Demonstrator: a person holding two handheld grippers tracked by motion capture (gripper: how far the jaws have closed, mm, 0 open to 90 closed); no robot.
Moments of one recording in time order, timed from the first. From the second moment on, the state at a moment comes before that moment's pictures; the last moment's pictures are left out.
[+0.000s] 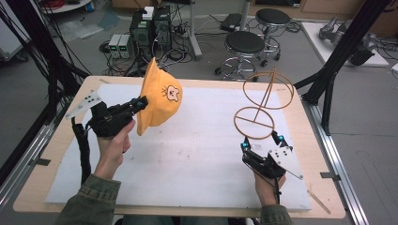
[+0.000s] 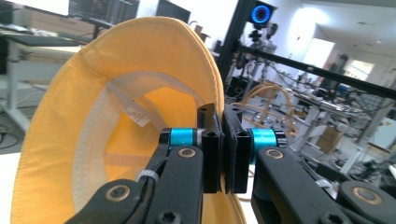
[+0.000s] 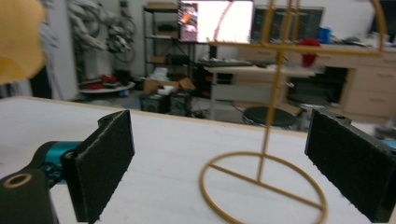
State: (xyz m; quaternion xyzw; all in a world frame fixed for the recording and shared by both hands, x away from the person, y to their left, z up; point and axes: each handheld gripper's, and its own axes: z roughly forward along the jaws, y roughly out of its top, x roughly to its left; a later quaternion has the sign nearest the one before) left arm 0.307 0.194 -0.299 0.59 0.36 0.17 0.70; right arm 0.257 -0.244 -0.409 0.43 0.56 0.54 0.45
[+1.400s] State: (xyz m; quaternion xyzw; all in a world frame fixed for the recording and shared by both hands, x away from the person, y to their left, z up) left arm 0.274 0.155 -0.266 0.59 0.26 0.13 0.75; right arm 0.278 -0.141 -0.372 0.28 0.63 0.63 0.35
